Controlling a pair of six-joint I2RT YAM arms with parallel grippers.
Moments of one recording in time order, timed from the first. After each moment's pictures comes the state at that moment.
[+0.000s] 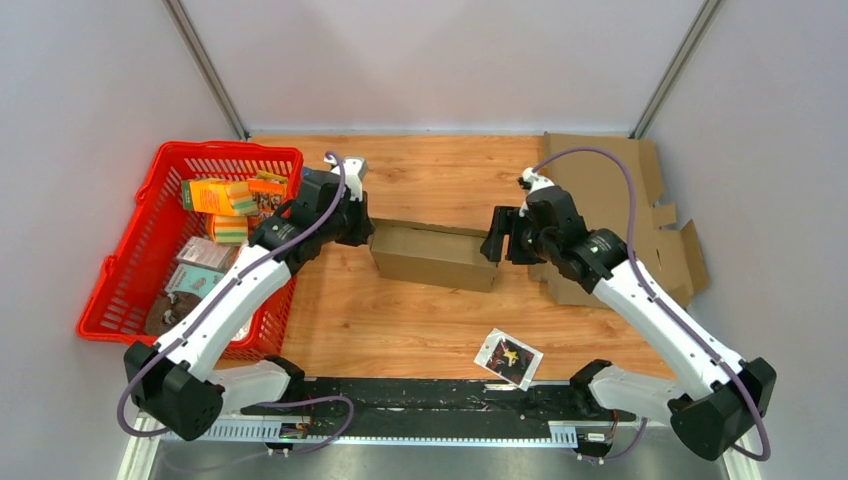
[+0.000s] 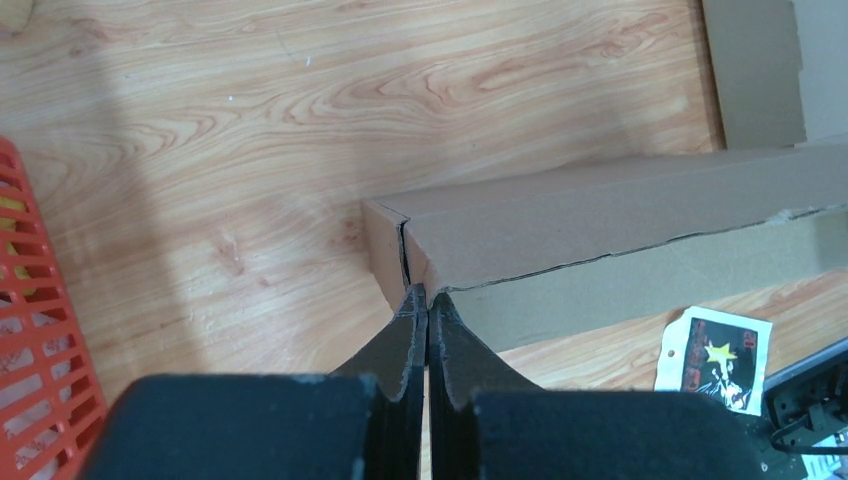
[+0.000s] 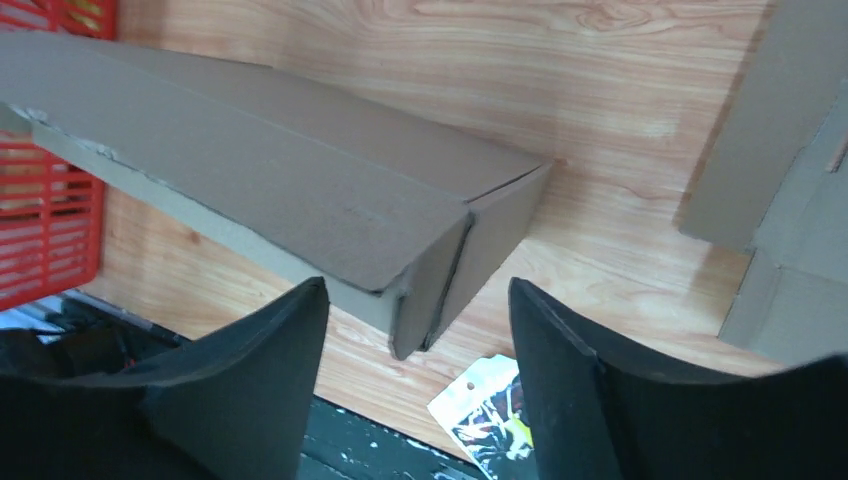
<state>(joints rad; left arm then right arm) -0.50 1.20 1.14 -0.62 0.04 -0.28 0.59 1.13 1.09 -0.70 0.02 0.52</state>
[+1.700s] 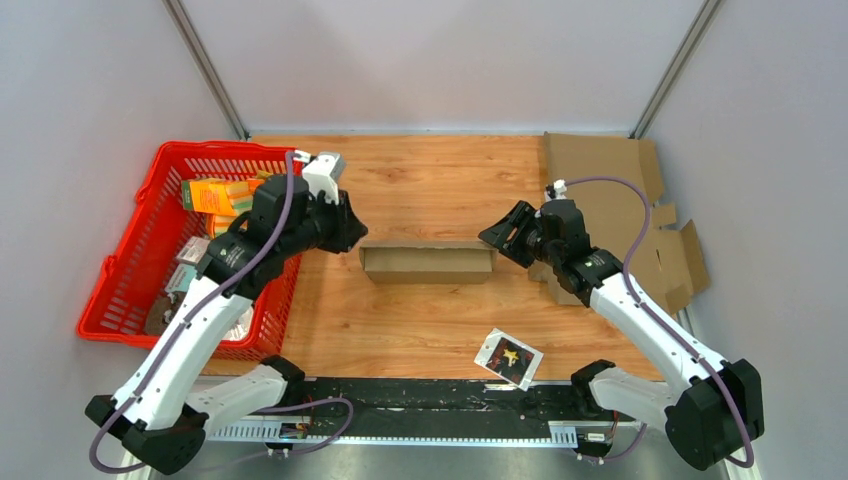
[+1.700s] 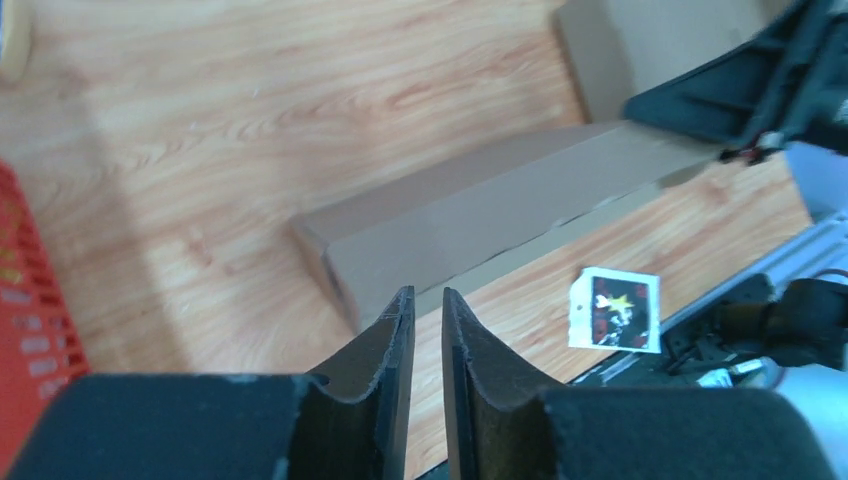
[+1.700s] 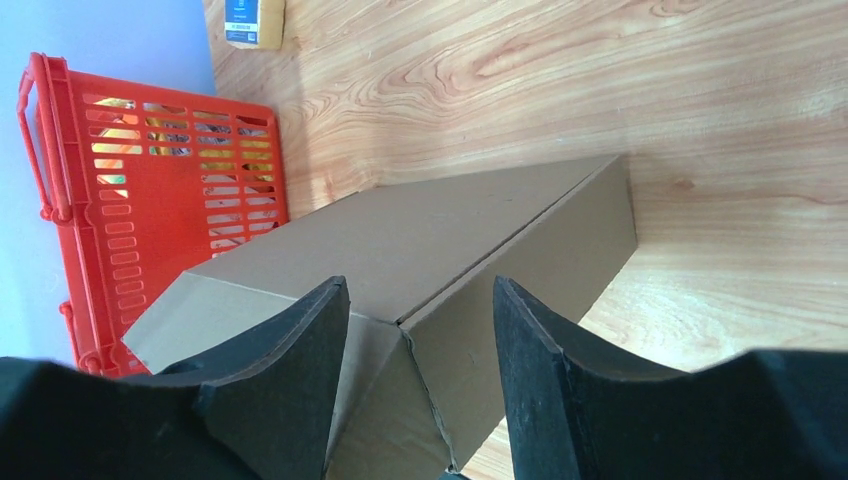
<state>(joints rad) -0.54 0.98 1.23 -0.80 0.08 -0.31 0.46 1.07 0.80 -0.27 -0.12 0.97</state>
